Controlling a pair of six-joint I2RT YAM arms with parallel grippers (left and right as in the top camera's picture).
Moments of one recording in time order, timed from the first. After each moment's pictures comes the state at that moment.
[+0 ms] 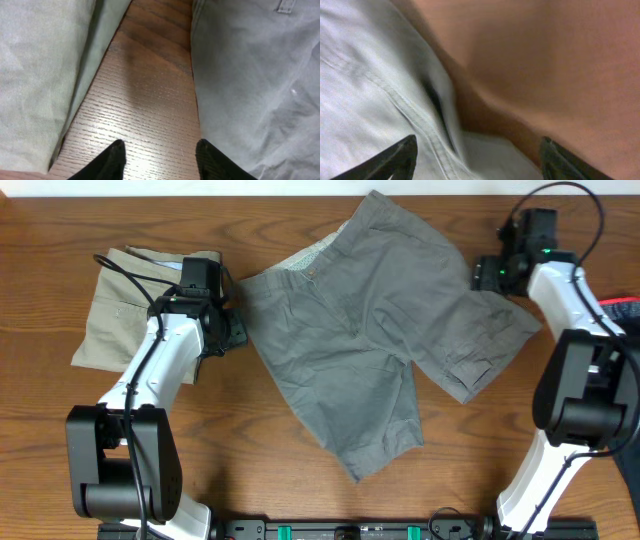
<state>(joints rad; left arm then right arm) -0.06 1.73 1.17 -0.71 0.03 -0.38 -0.14 2.11 1.61 -0.65 -0.05 0.08</state>
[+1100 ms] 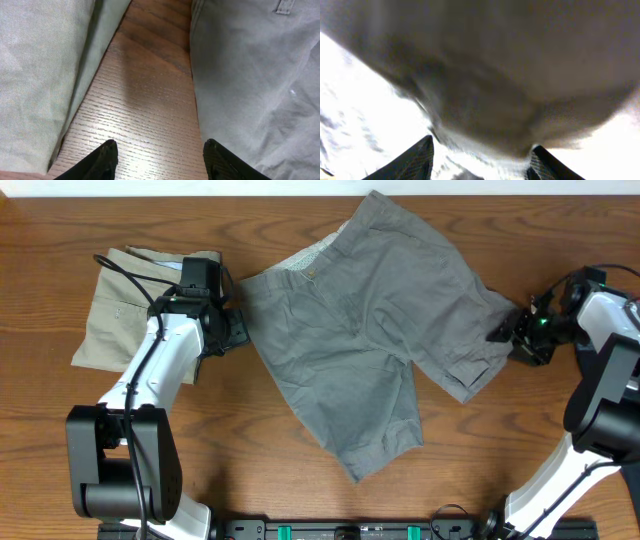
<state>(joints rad) -0.06 1.73 1.17 -0.71 0.04 -0.38 -0.37 2.09 1.41 -0.92 -0.43 0.22</state>
